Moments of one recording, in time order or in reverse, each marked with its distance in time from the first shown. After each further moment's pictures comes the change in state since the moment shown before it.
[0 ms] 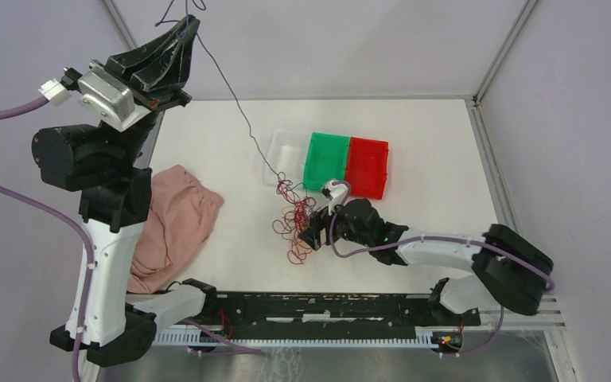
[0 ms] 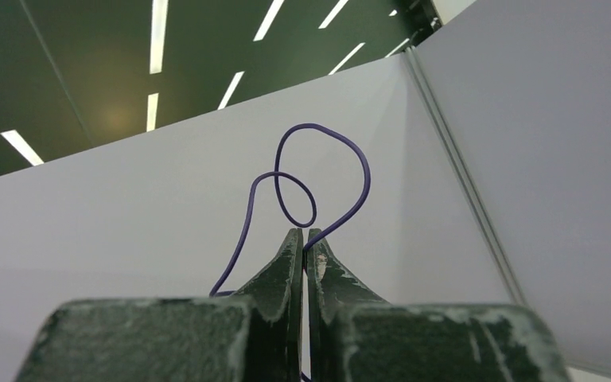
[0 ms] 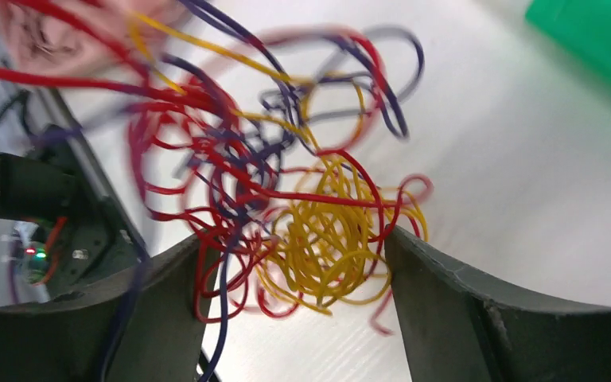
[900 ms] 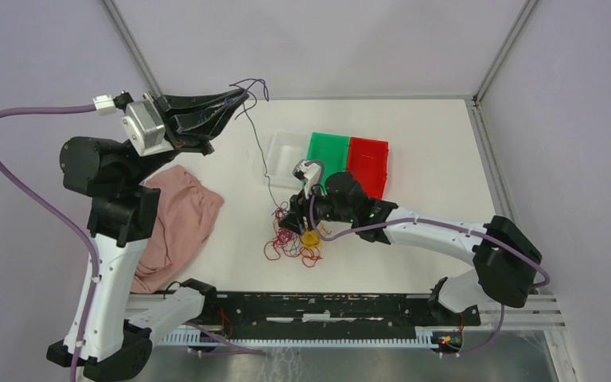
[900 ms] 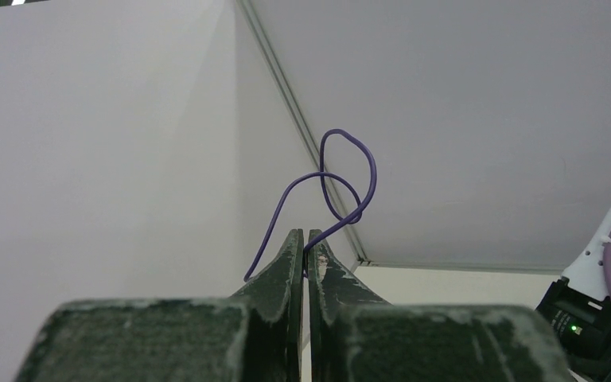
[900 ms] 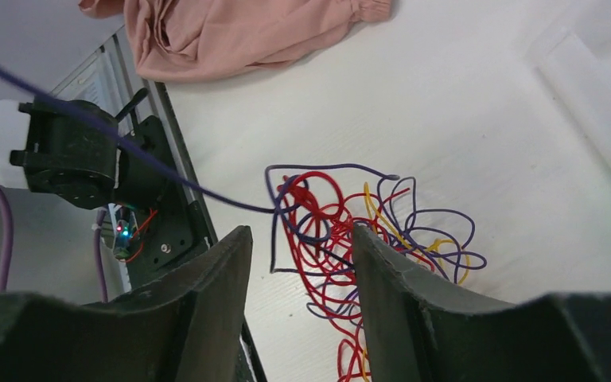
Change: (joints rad) left arm 0.000 -0.121 -0.217 -0.121 0.345 -0.177; right arm 0.000 -0.019 0.351 -0.286 -0.233 -0.123
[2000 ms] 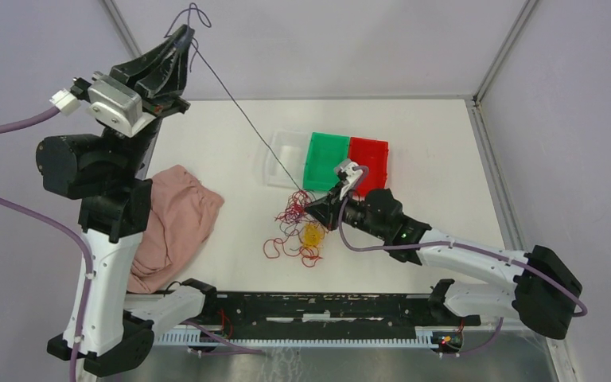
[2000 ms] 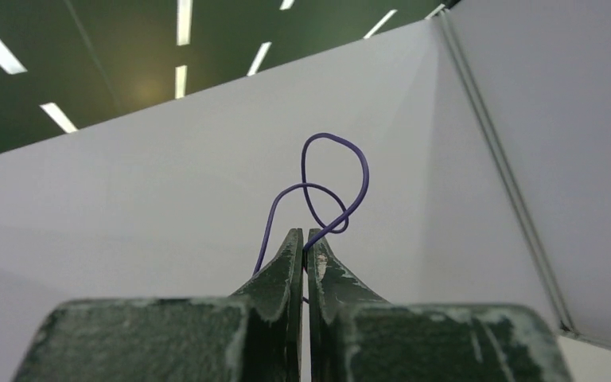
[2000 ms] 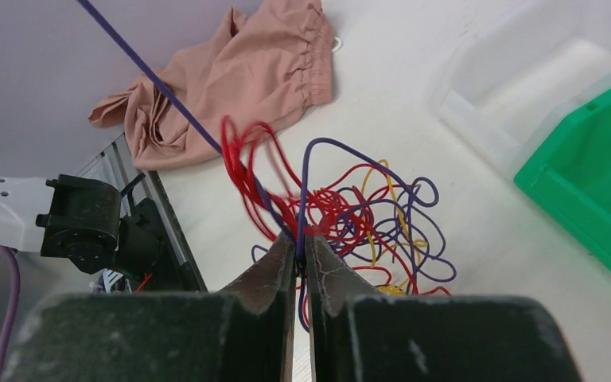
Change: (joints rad) left arm -0.005 0.056 0.151 0.042 -0.375 0.235; right arm -0.020 -0.230 -0.257 0.218 0.208 0.071
